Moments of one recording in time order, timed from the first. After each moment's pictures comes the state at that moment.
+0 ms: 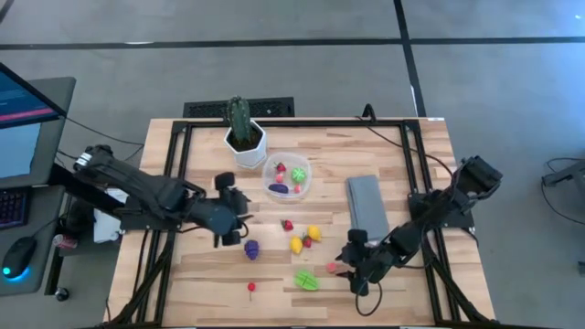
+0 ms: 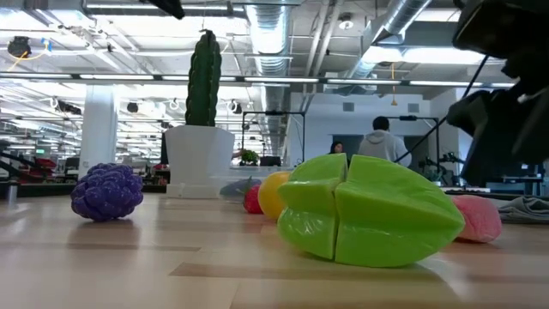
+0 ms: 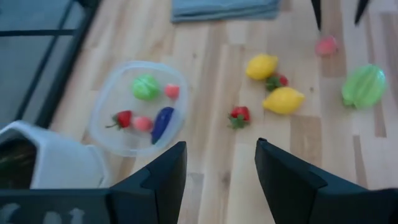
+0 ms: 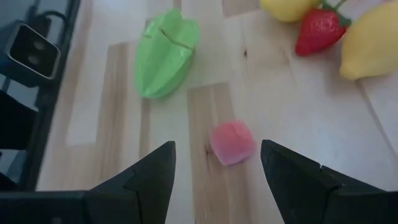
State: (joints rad) left arm -0.42 1.28 1.25 -0.92 -0.51 -0.36; right arm 0.71 1.62 0.69 0.07 0.34 0.68
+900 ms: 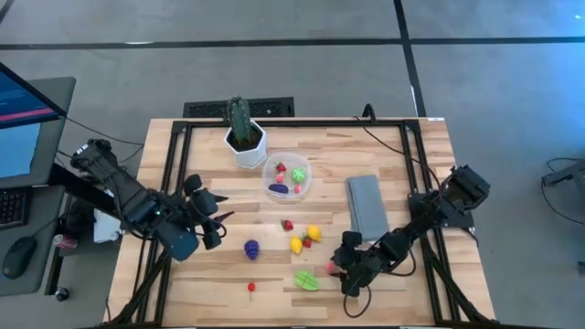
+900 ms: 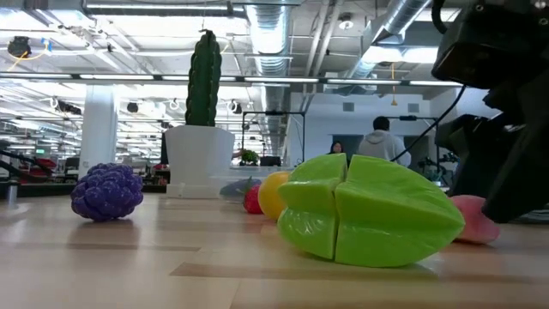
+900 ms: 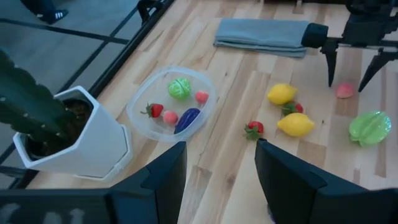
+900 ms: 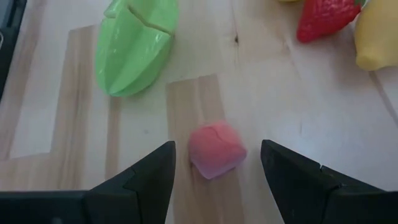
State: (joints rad) left arm -0.69 1.20 1.25 -1.16 -0.85 -0.84; right arm 0.68 1.75 0.75 0.07 0.35 0.68
